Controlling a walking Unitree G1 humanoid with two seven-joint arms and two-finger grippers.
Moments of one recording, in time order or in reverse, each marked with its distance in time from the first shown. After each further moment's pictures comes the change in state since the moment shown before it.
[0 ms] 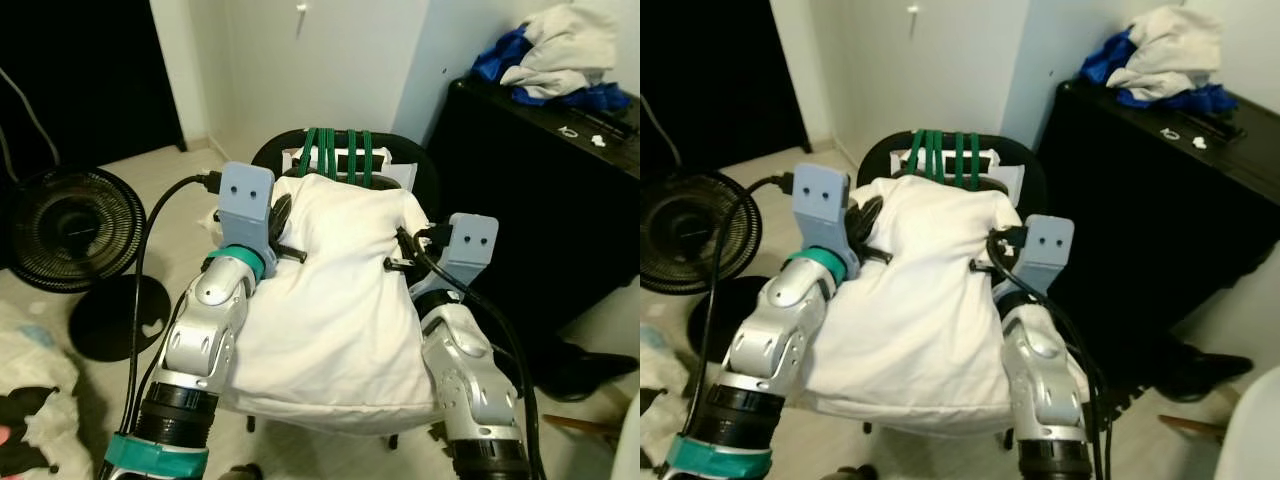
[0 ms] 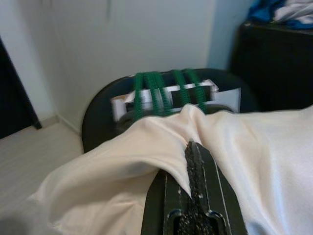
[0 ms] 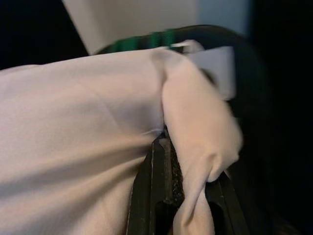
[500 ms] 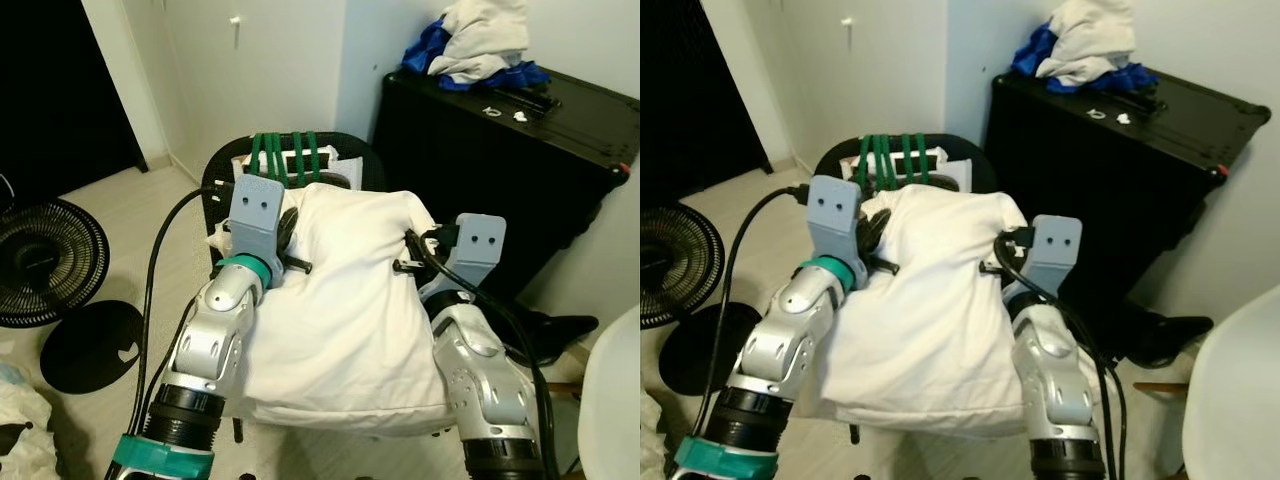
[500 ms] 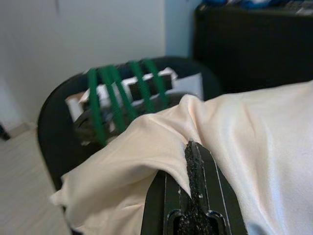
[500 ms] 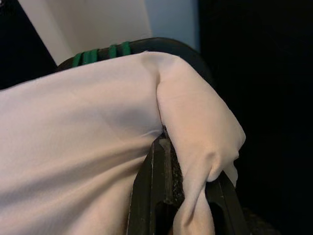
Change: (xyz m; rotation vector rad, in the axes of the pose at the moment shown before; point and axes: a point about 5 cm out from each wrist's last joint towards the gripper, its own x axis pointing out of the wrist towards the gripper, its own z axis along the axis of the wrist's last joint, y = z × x) left arm 0.001 0.002 -0.016 0.061 0.066 -0.009; right arm 0.000 -0.002 0.000 -0.005 0.001 -0.011
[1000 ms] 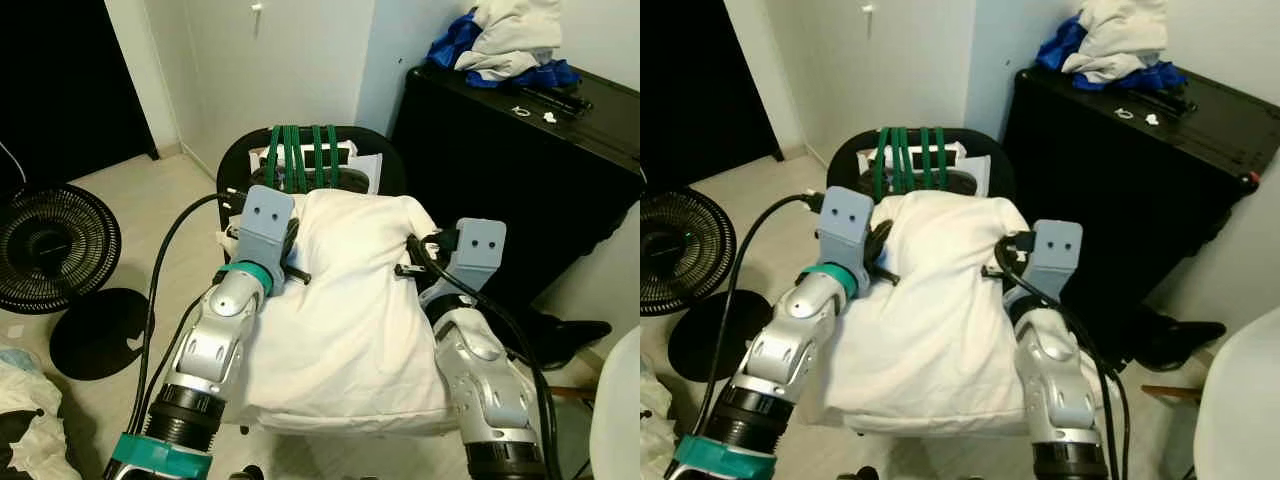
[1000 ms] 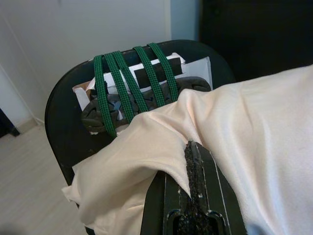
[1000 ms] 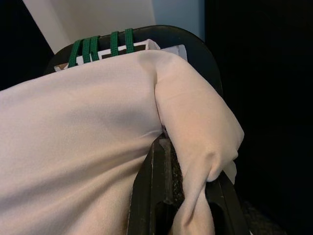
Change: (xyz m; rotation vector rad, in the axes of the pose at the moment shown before) left arm 0.002 -0.007 -0.006 0.035 0.010 -0.015; right arm -0.002 -0.007 -0.002 -0.020 0.011 -0.020
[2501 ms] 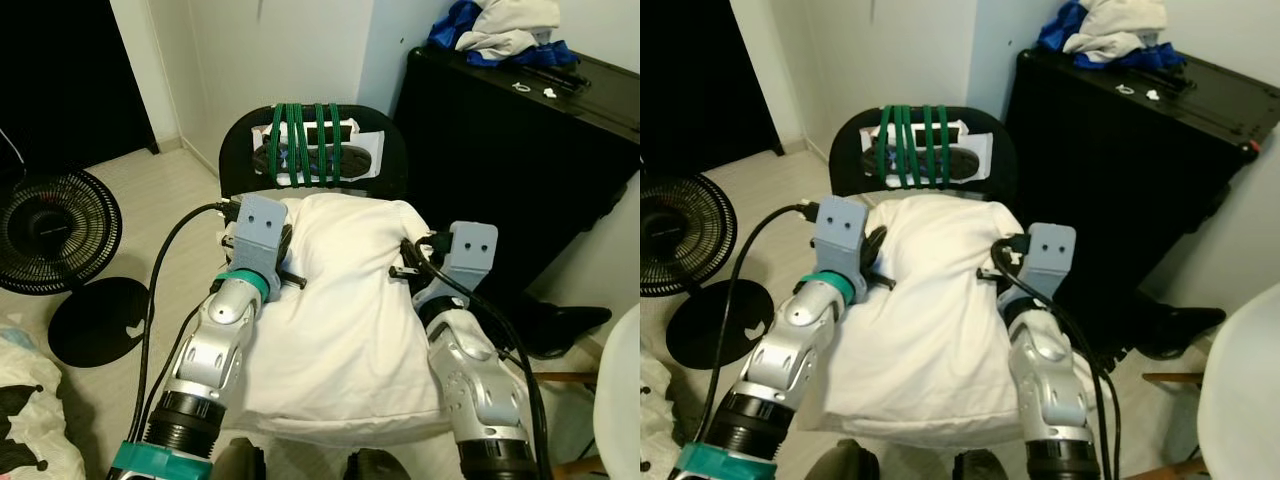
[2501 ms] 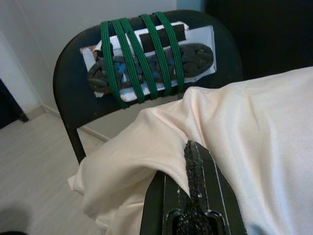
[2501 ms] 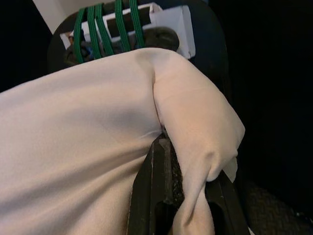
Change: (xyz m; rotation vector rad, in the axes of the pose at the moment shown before) left arm -0.004 0.002 -0.012 -0.004 0.021 0.042; right arm 0.001 0.003 -0.010 0.026 0.036 0.004
